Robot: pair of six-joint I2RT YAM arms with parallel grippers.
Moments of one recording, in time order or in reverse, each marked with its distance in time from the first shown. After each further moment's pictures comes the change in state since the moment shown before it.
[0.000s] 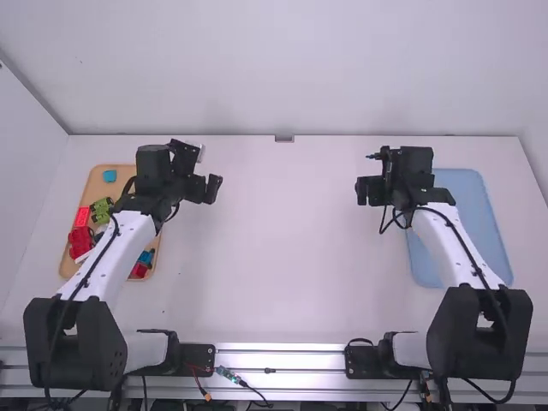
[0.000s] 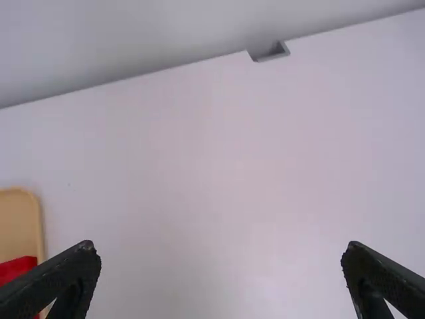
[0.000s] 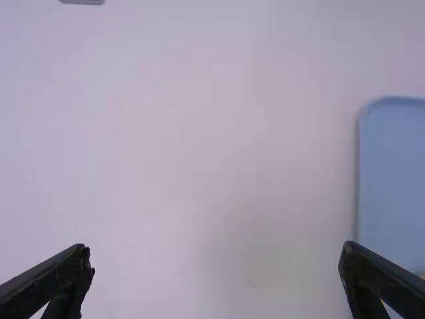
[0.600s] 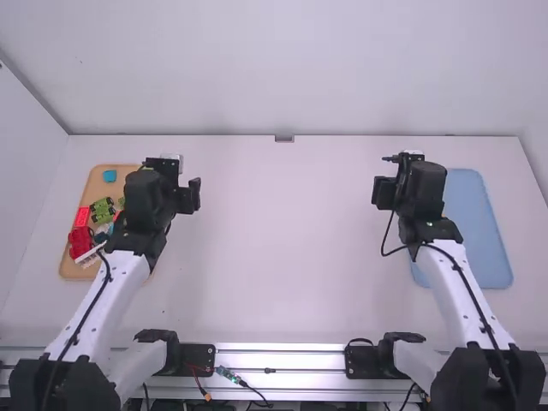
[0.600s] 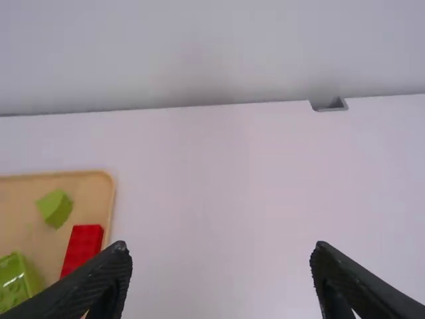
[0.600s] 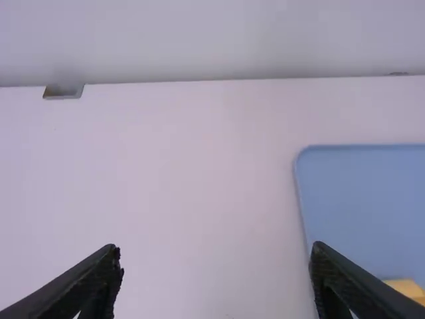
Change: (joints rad) left arm 0.000 -0.258 -0.243 0.160 -0.209 -0.151; right arm -0.005 -0.259 -0.221 0.252 0.140 0.093
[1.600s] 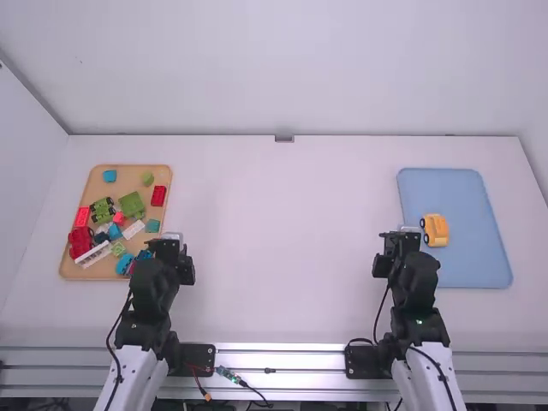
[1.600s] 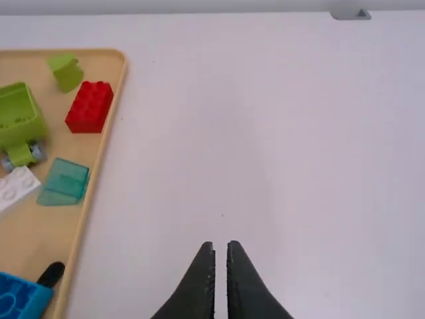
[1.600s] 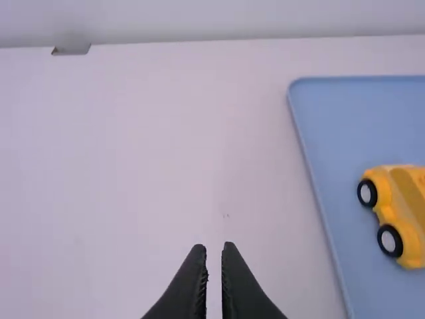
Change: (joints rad) left arm 0.000 -0.676 -0.665 0.000 -0.037 -0.012; right arm 0.000 -0.683 -0.665 0.093 0.012 0.001
